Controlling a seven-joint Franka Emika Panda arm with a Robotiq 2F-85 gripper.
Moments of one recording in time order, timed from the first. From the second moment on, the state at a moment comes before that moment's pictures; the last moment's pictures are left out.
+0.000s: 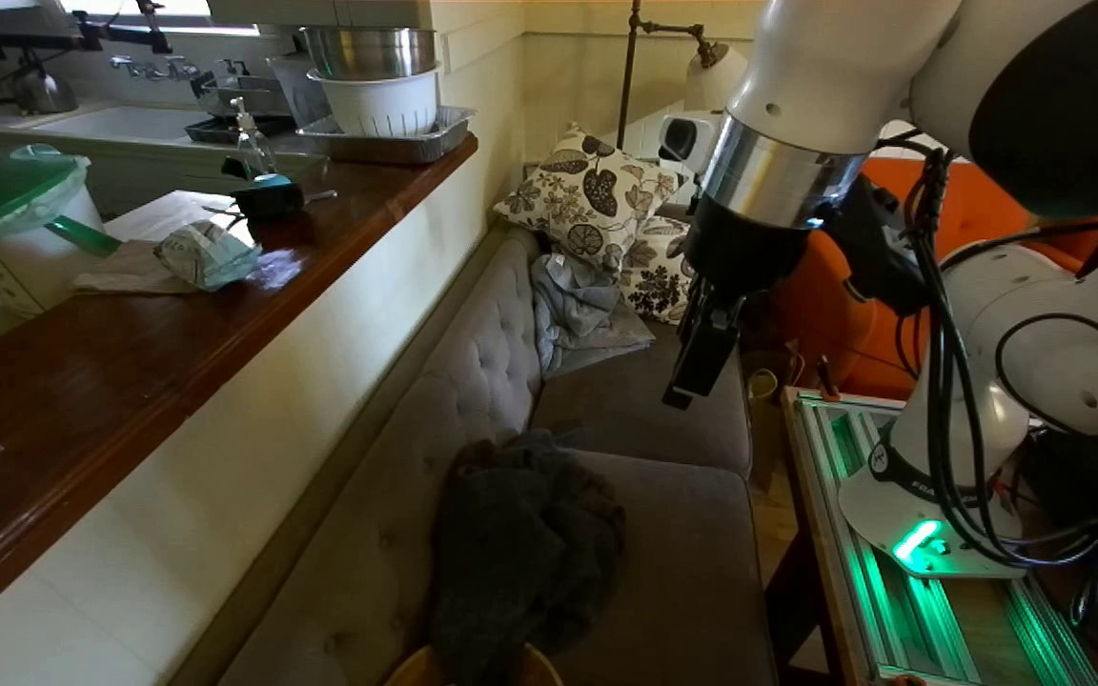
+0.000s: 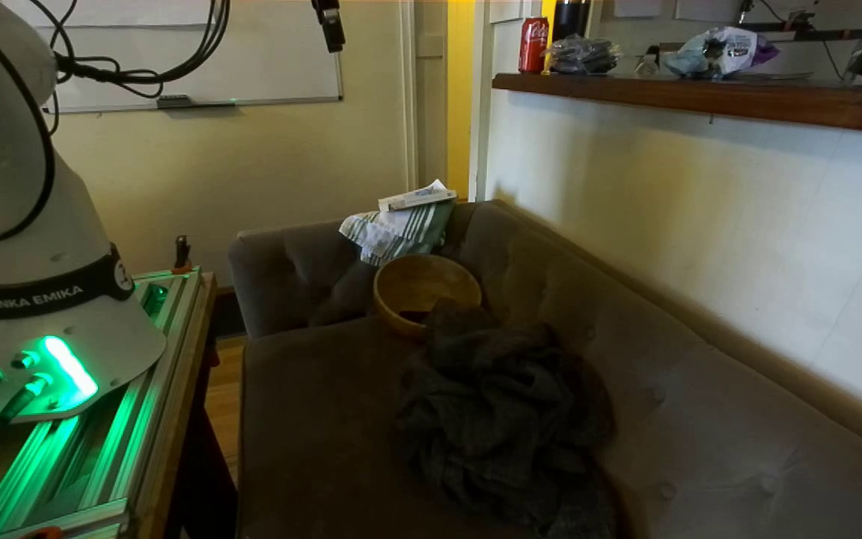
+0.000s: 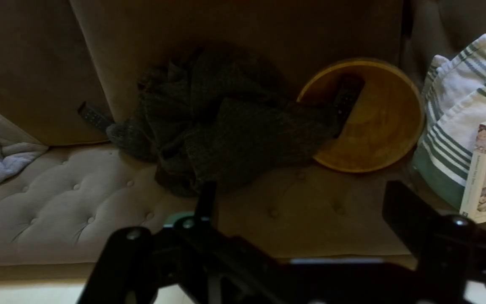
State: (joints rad) arm 0.08 -0.68 0.35 -2.51 0.07 1.99 0.46
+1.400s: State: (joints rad) arm 0.12 -0.02 0.30 -2.50 0.28 2.57 0.68
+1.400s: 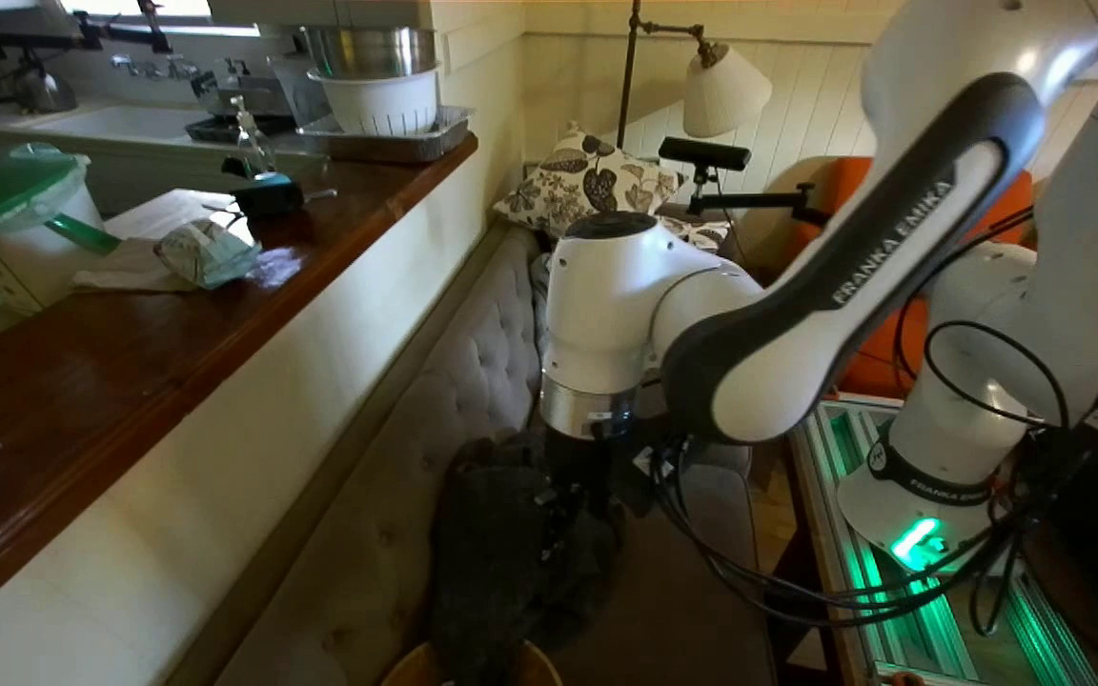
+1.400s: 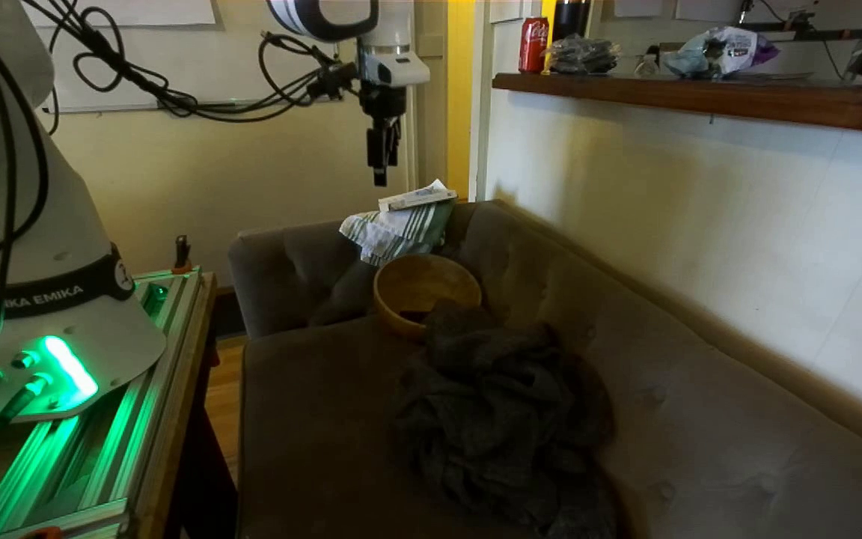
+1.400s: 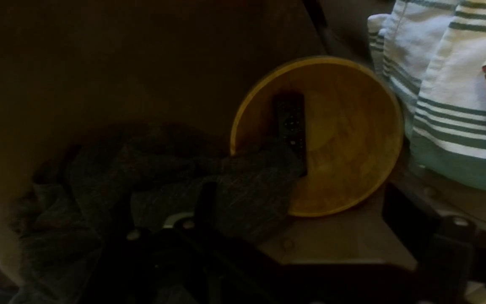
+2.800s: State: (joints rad) arm 0.11 0.57 0.23 -2.32 1.00 2.70 0.33
